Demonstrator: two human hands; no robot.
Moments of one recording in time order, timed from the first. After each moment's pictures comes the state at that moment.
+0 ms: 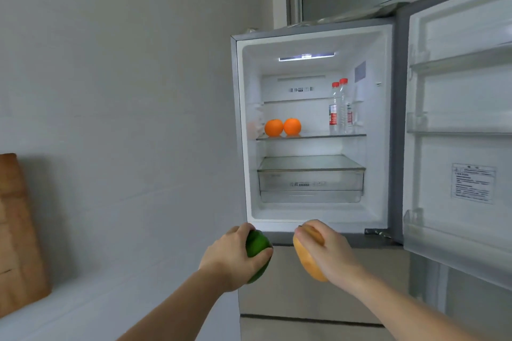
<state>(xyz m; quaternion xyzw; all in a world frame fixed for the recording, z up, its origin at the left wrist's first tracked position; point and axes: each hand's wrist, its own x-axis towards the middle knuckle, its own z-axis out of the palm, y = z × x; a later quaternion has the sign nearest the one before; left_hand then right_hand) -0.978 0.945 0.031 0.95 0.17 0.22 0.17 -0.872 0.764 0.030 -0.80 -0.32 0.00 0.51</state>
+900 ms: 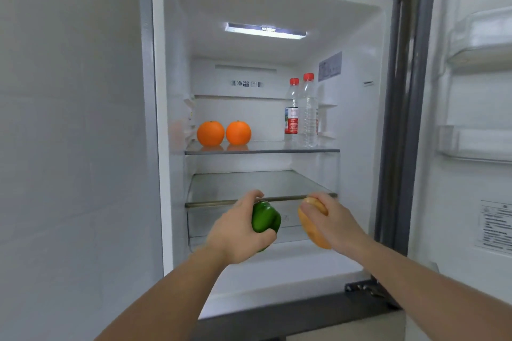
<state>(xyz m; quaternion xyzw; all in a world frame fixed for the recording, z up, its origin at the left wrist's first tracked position) -0.647 1.042 0.068 0.92 -0.07 0.22 0.30 -0.595 0.836 0.080 -0.85 -0.21 -0.11 0.47</state>
